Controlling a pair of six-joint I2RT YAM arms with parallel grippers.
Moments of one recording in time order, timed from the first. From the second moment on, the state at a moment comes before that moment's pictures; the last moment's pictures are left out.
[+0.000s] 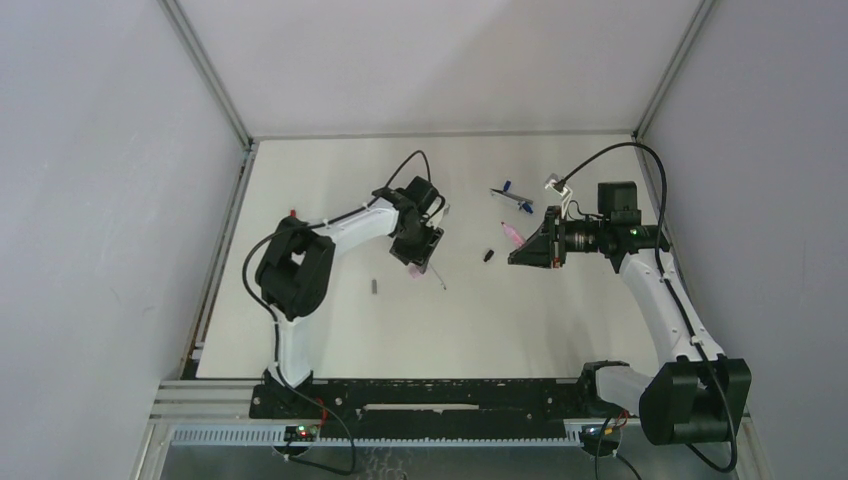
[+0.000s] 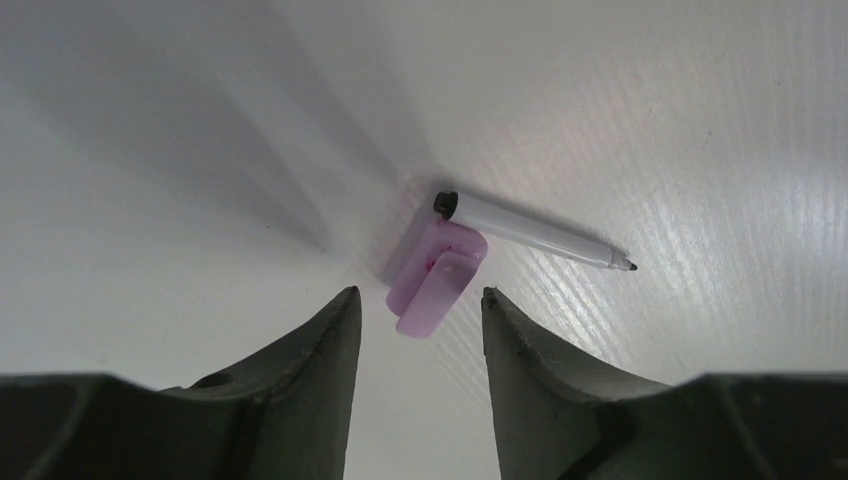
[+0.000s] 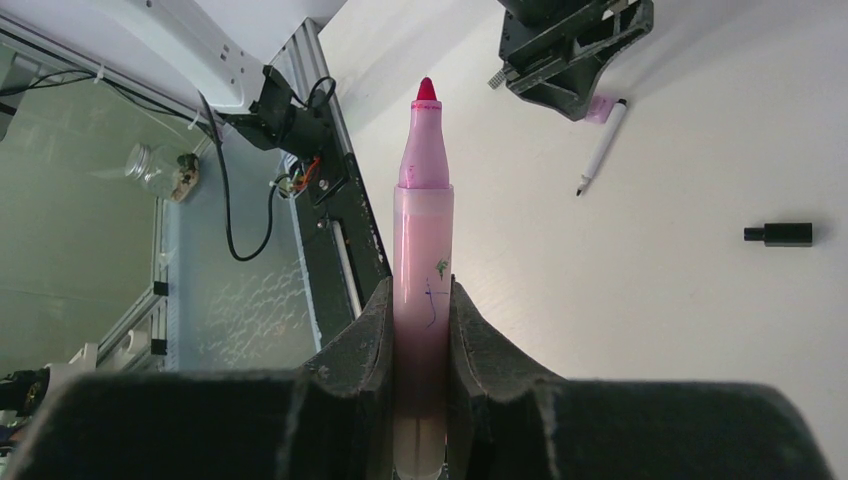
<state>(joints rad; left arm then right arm) -0.63 1.98 1.46 -0.77 0.08 -0.10 0.03 1.15 0.95 -0.64 -1.23 -0.16</state>
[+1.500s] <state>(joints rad) -0.67 1.96 1.55 -0.85 0.03 -0.13 0.04 1.17 1.01 -0.77 -1.27 -0.26</state>
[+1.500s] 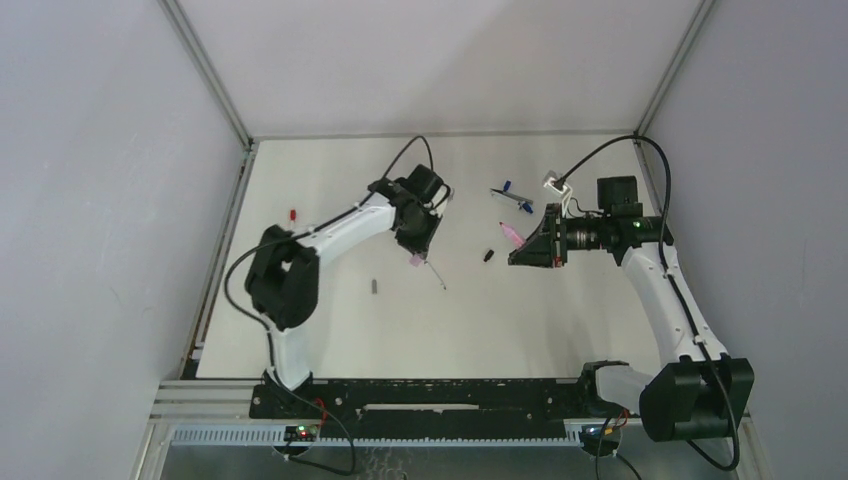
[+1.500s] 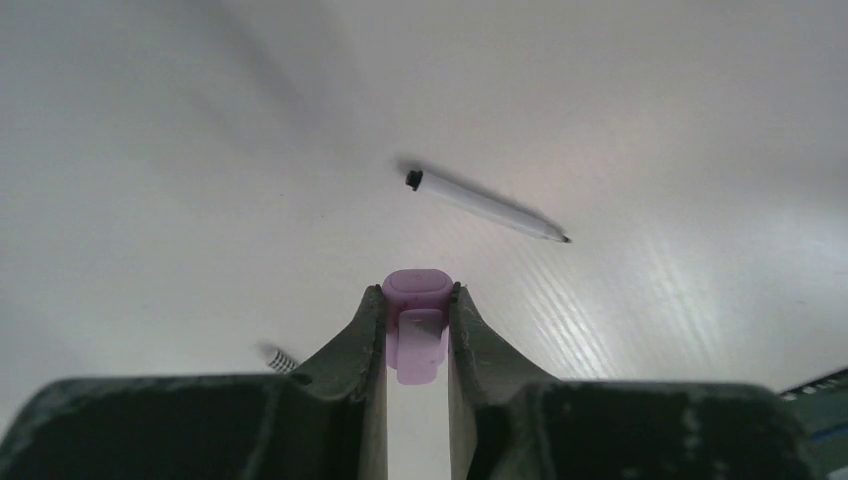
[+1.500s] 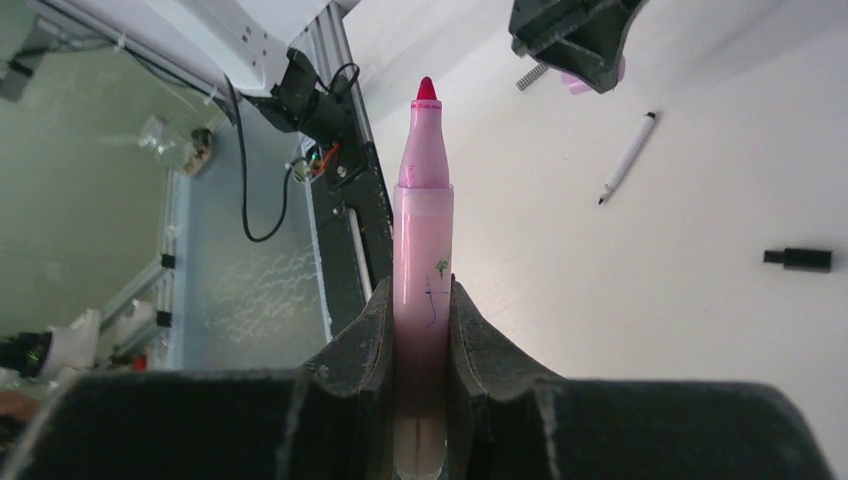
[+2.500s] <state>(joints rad) -0.54 1.10 1.04 0.50 0.44 -1.05 0.44 1.02 1.22 -0.27 -1.06 0.13</state>
